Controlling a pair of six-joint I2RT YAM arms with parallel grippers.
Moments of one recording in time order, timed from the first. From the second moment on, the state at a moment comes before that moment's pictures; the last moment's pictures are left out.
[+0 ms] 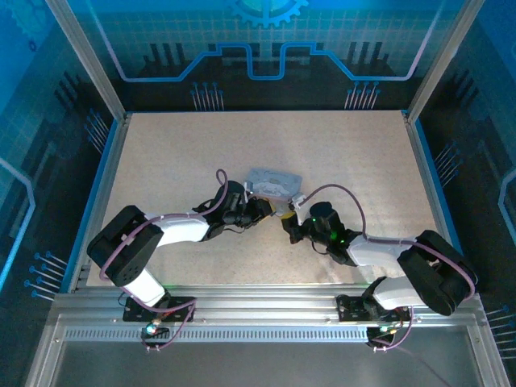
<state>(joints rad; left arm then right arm) -0.64 1.61 0.68 0.33 0.35 -1.17 0.68 1.35 0.37 0.48 -0.14 0.18</state>
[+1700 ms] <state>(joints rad) -0.64 1.56 0.67 0.34 0.30 -1.22 0.66 1.47 0.38 0.64 -0.20 0.21</state>
